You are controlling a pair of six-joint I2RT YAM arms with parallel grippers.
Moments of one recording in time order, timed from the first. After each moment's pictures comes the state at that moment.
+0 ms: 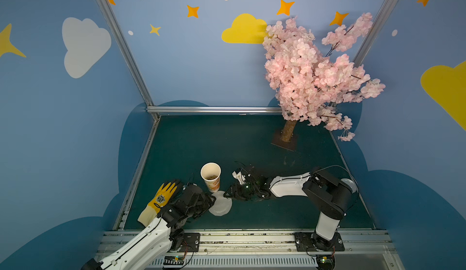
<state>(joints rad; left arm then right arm) -0.59 0.64 0.18 -0.43 0.14 -1.21 1.00 1.83 0.83 0.22 -0.54 1.02</state>
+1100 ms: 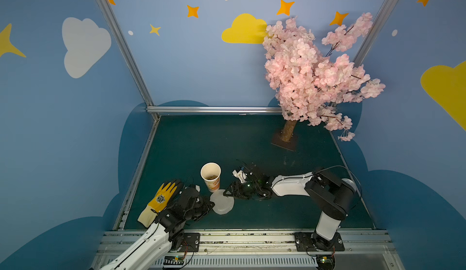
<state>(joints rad) -0.56 0.49 0.11 -0.38 0.29 -1.18 0.95 1.75 0.80 0.17 -0.57 0.96</state>
